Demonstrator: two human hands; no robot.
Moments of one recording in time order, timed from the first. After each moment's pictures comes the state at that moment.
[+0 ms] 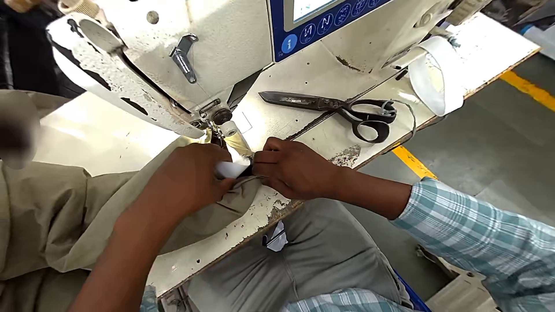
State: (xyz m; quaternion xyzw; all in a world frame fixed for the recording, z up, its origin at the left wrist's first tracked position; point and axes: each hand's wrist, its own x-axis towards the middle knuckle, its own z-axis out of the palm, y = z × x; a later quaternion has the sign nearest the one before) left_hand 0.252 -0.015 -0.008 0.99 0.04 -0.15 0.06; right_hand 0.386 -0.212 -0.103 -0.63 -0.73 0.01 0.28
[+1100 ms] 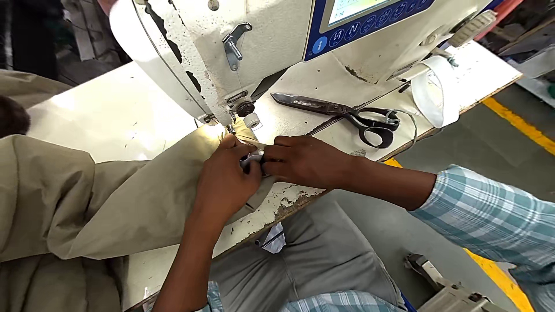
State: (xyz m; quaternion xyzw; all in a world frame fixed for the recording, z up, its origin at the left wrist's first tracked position) left_hand 0.241 -0.046 -0.058 0.95 0.18 0.05 0.26; right_hand 0.397 -0.205 -0.083 -0.58 -0.79 -0.06 0.20
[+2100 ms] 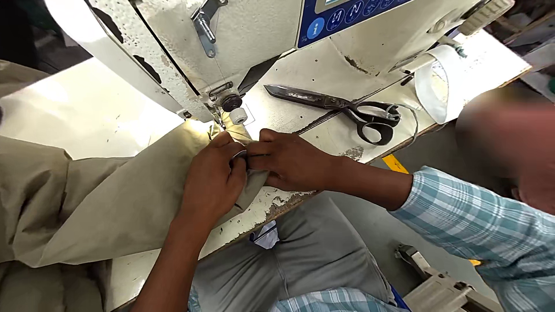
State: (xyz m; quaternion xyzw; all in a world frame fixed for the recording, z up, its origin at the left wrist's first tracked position) left_hand 0.241 -0.045 -0.067 0.95 0.14 0.09 0.25; right_hand 0.391 -0.195 -0.095 -0.60 -0.75 0.04 0.26
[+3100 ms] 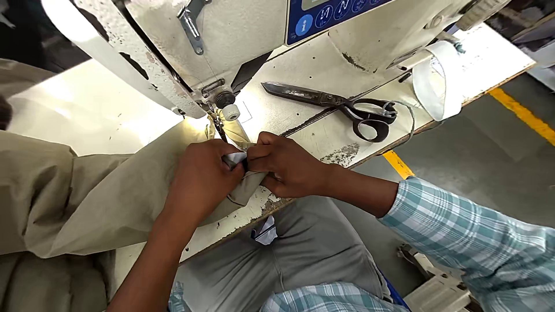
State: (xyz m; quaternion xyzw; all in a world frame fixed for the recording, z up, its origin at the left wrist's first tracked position) left_hand 0.240 -0.049 -0.035 0.96 0.19 0.00 0.22; right_hand 0.379 -0.202 -0.108 -0.61 -0.70 0.08 0.37
